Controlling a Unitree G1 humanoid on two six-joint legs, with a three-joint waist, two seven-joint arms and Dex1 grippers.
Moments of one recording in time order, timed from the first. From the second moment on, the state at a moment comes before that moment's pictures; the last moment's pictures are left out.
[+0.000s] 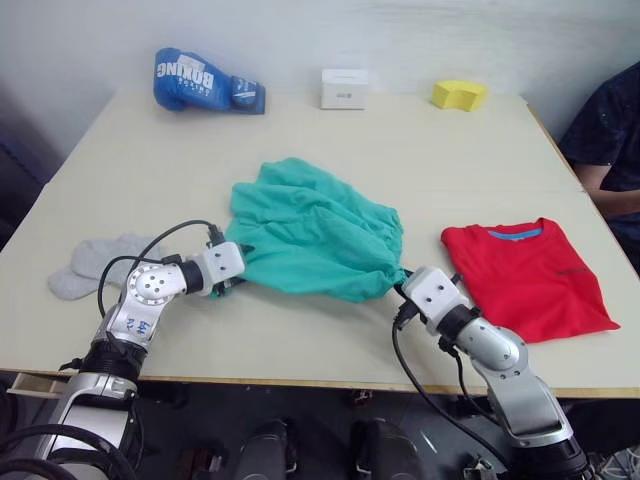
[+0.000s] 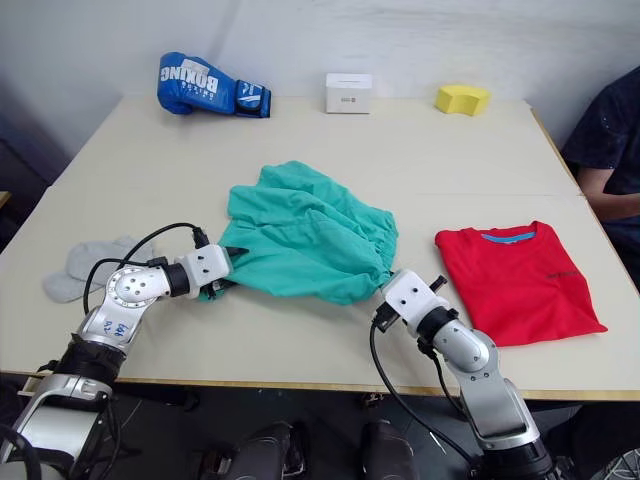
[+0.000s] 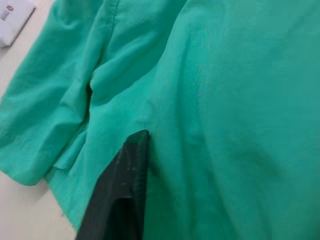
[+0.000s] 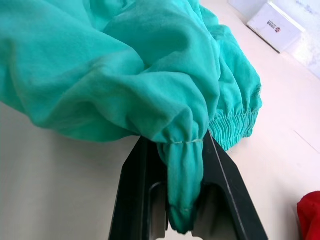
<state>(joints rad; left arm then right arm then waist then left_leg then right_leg) -0.45 0.66 -0.10 0.45 0.03 -0.31 -0.82 -0.07 -0.47 0.12 -0.33 -0.09 0.14 0.47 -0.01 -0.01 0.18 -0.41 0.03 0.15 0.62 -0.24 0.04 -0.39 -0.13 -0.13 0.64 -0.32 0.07</state>
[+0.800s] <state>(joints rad) 0.41 1.25 0.41 -0.58 -0.69 0.63 -1.30 -0.12 -0.80 0.20 -0.05 0.09 -0.39 1.09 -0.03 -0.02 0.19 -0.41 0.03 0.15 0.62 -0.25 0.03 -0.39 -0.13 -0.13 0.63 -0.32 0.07</state>
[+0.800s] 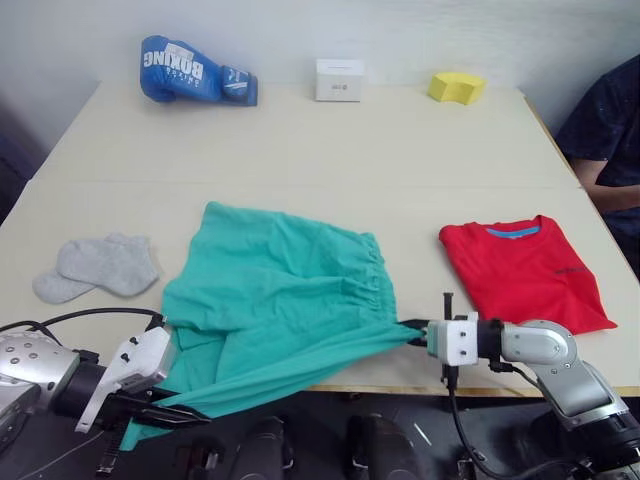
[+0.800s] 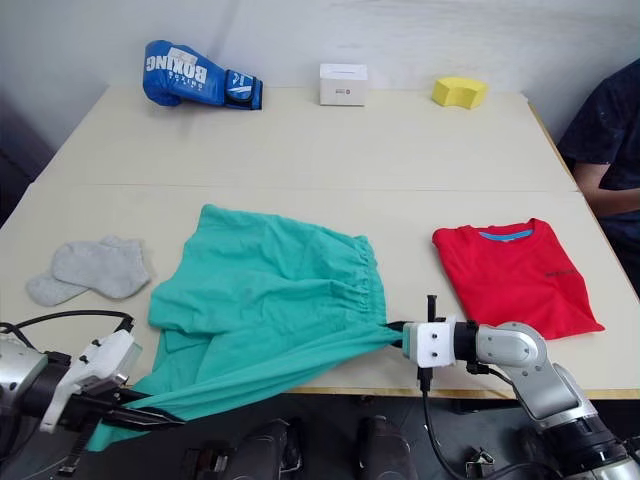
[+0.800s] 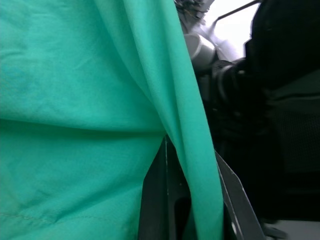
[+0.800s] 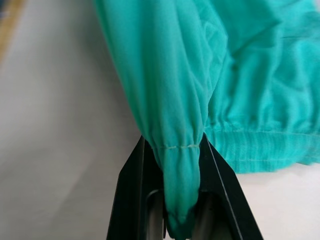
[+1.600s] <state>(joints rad) -1.14 0.79 0.05 0.56 0.01 -0.55 -0.45 -0.86 -0.69 -0.06 0.20 -0.03 -0.42 0.48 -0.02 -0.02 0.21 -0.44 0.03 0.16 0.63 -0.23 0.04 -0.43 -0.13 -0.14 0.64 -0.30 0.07</state>
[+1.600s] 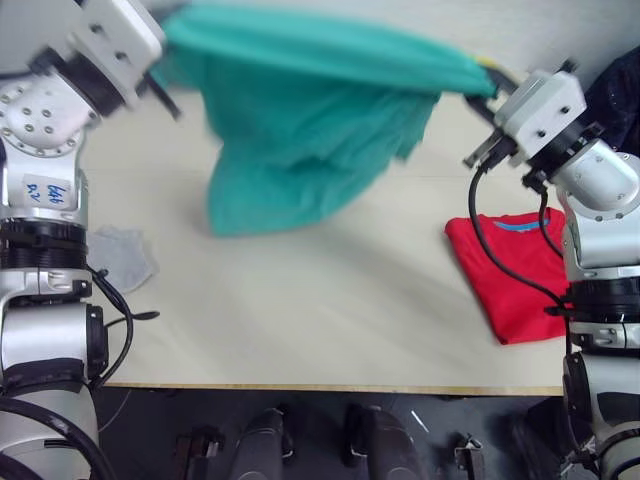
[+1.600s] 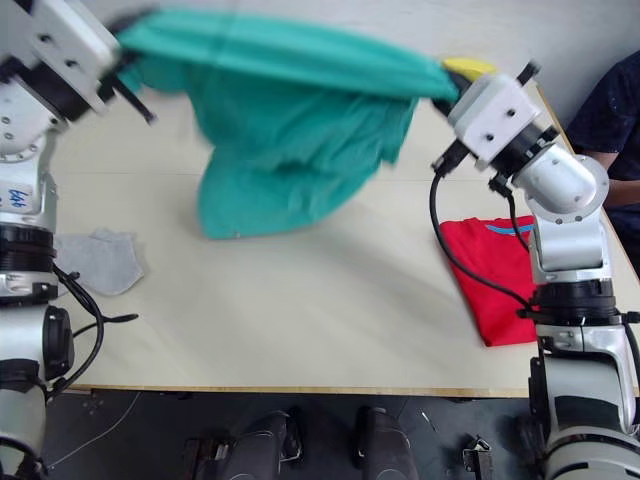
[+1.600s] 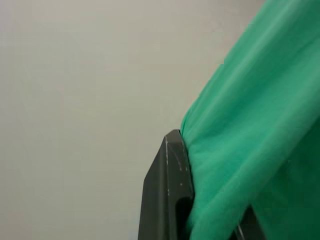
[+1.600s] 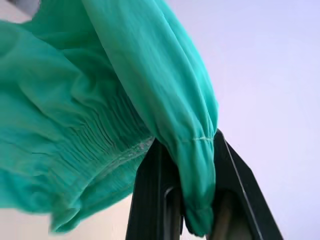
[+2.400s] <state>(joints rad) 0.41 1.19 0.30 -0.54 -0.53 0.28 -1.09 -0.05 -0.82 0.11 0.05 0.13 -0.52 0.93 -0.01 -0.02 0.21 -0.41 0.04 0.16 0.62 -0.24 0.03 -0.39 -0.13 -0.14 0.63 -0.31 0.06</state>
